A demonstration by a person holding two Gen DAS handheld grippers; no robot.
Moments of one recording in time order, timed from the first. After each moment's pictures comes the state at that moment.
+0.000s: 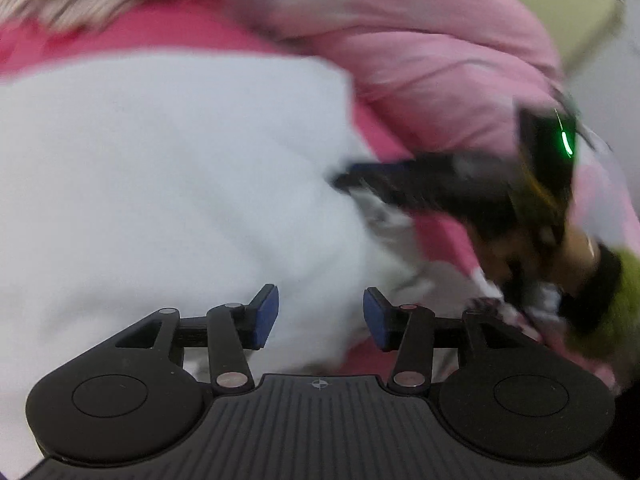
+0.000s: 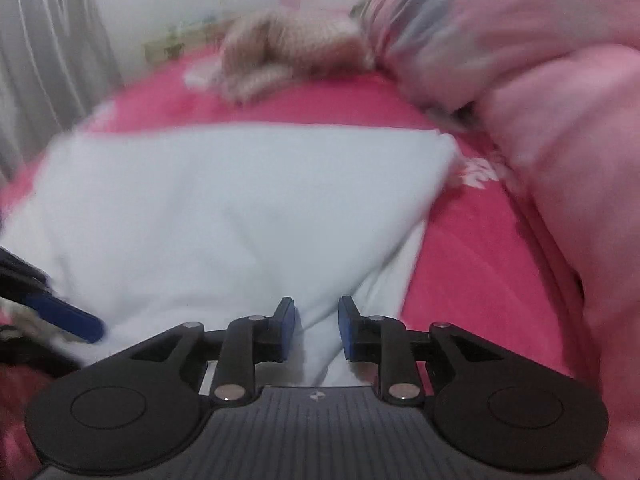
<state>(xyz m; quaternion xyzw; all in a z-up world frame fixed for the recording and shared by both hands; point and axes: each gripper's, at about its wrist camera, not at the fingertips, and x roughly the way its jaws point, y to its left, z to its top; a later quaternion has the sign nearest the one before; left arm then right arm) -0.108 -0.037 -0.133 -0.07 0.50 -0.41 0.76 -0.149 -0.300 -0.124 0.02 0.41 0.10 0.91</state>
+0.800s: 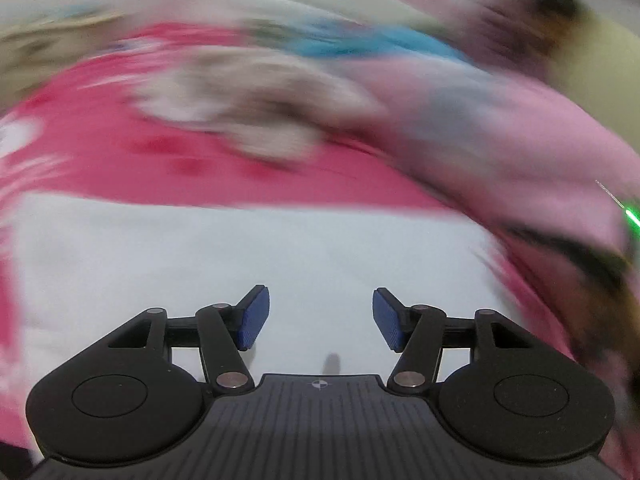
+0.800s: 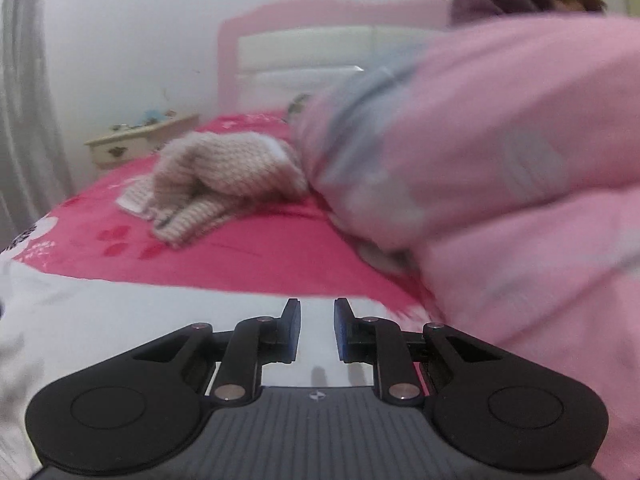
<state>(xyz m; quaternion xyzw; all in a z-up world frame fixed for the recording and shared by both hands) -0.040 0.097 -0.083 -0.12 0.38 -0.15 0.91 -0.090 -0.307 -0.082 0.02 0.28 0.00 0.96</state>
